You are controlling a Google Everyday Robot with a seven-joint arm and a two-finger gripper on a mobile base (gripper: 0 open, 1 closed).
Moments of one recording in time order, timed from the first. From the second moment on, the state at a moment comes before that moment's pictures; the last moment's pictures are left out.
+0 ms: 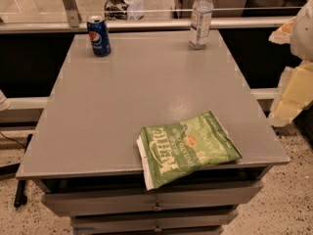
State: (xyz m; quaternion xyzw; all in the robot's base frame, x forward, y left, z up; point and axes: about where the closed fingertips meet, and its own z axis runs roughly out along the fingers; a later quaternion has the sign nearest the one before) arm 0.438 -0.214 0.987 -0.60 0.78 -0.05 0.18
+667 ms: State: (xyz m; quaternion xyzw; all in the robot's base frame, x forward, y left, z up) arm 0.459 -0.216 0.977 -0.59 0.79 -0.05 0.20
